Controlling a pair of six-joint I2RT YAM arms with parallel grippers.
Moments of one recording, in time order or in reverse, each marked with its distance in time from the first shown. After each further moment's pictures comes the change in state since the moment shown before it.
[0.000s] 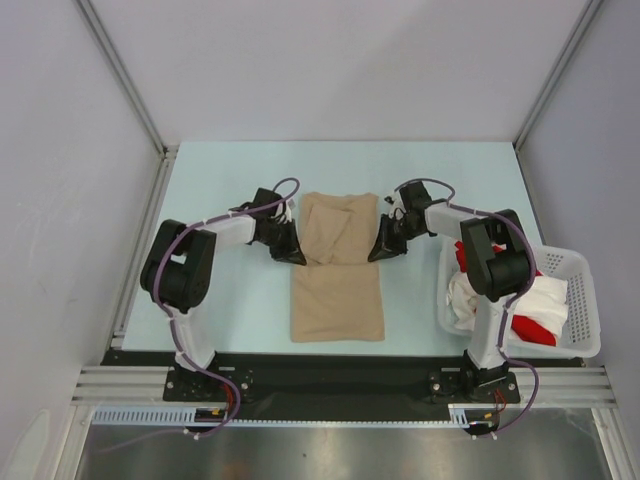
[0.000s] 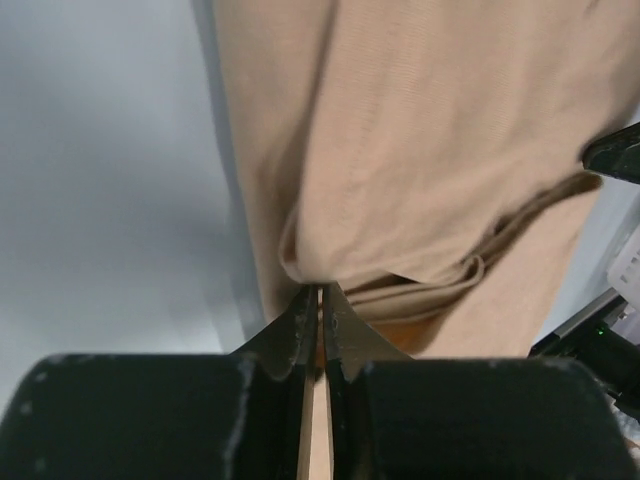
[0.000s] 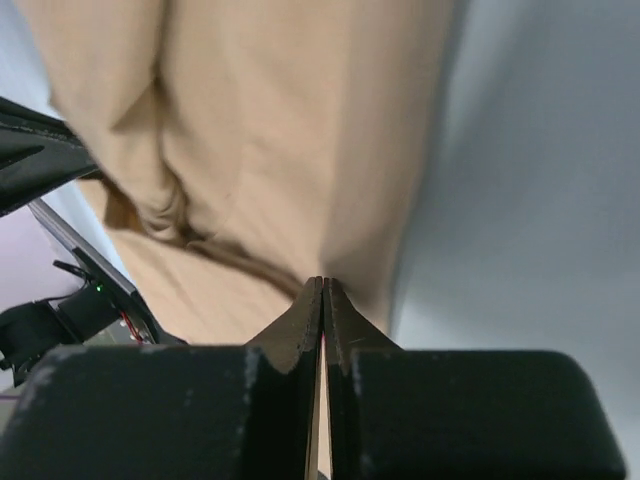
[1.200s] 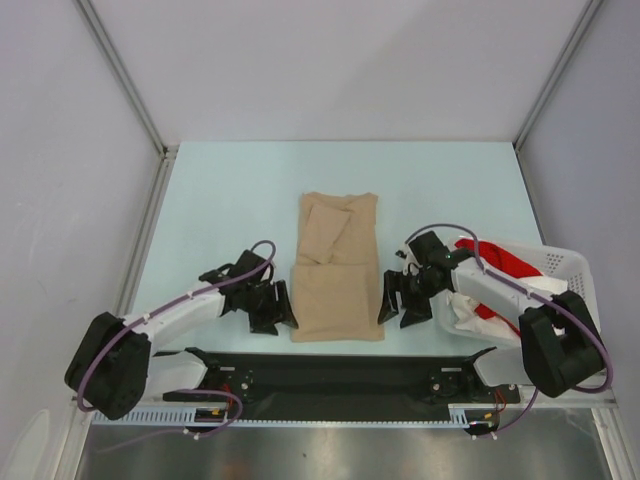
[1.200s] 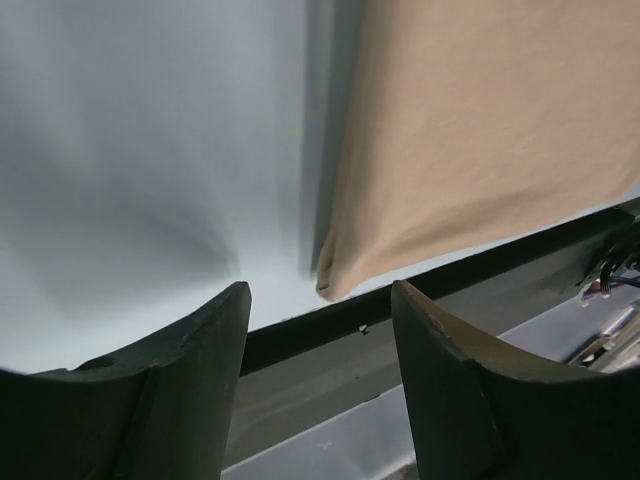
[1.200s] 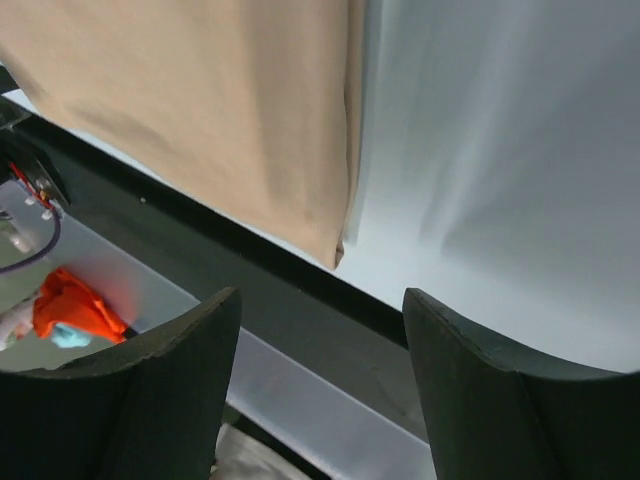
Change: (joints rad) left arm -0.187 -0.657 -0.539 -0.193 -0.120 -0.254; right arm 0.150 -0.601 -0.469 -0.271 0.111 0.032
